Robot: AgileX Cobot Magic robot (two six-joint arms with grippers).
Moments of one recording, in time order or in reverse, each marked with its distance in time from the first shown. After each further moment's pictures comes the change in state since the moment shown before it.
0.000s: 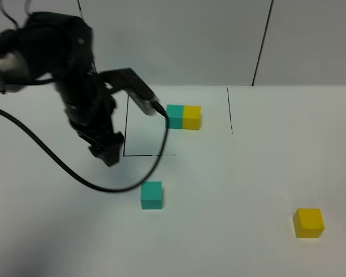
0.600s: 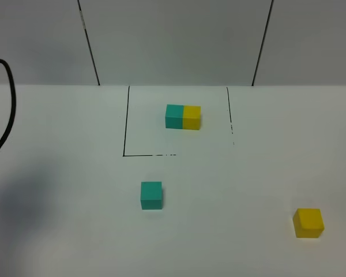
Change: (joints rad) left arm 0.460 -0.677 0.571 -0.143 -0.154 -0.224; right arm 0.000 0.000 0.000 0.000 0.000 0.000
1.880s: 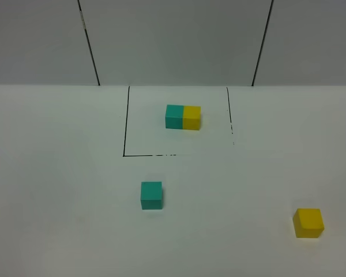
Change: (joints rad) left arm -0.124 -1.287 0.500 -0.030 0.075 -0.053; right arm 0.000 0.000 0.000 0.000 0.000 0.000
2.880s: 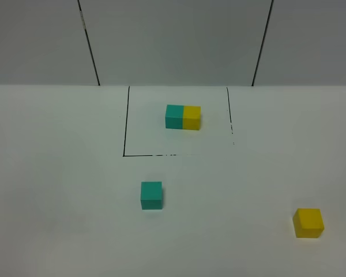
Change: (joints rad) left arm -0.032 -0.051 0.136 0.077 -0.023 -0.050; right arm 0.000 0.000 0.000 0.000 0.000 0.000
